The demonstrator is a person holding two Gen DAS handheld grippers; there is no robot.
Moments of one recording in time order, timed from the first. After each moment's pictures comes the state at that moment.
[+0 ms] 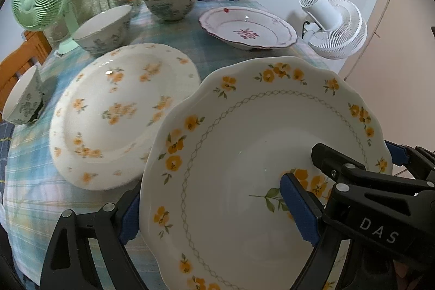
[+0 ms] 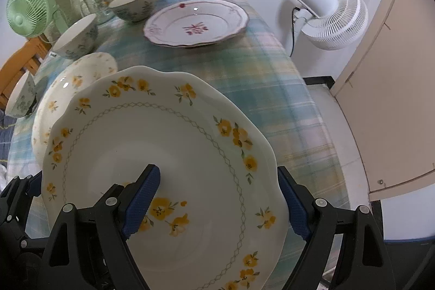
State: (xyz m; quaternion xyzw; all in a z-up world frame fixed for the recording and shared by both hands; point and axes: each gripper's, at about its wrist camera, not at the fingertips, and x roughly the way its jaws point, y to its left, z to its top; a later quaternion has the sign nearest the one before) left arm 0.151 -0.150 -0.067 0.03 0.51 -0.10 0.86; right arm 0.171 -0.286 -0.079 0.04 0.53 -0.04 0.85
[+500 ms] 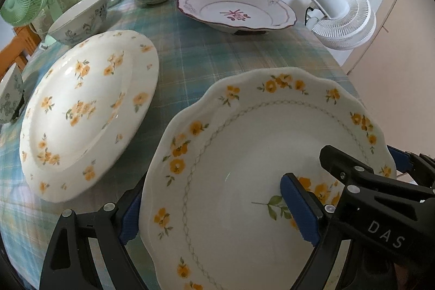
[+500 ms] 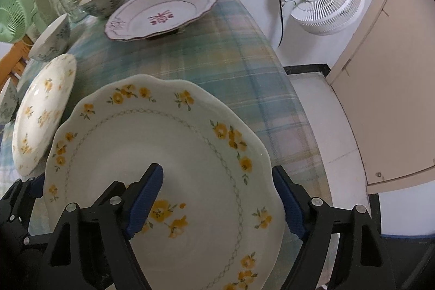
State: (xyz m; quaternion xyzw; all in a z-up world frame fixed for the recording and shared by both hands) left arm 0.176 -0.187 -0.092 0.03 0.53 -0.08 0.84; right arm 0.195 -0.330 -0.106 0.05 0.56 -0.05 0.83
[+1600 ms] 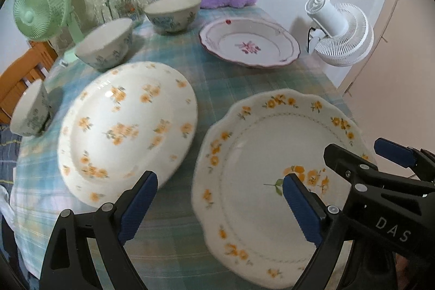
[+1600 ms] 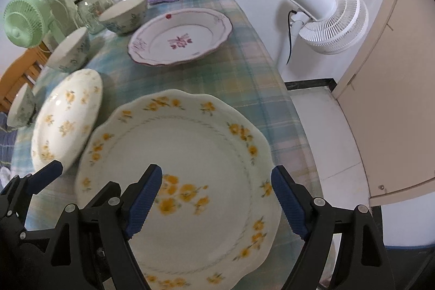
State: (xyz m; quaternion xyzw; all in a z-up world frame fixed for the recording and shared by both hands) left arm 0.162 -0.158 -0.040 0.04 0.50 -0.07 0.86; right arm 0.183 -0.313 -0.057 0.05 0.52 -0.02 0.85
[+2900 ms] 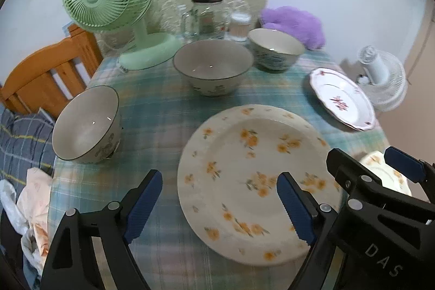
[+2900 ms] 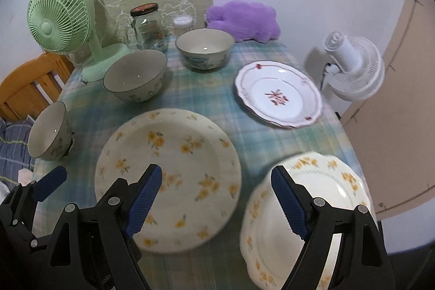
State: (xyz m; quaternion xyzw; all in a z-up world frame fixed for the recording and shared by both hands) left arm 0.221 0.016 -0.021 -0.01 0.46 -0.02 0.89; right arm 0.242 -0.116 -0.011 0.01 0.47 -0.03 0.88
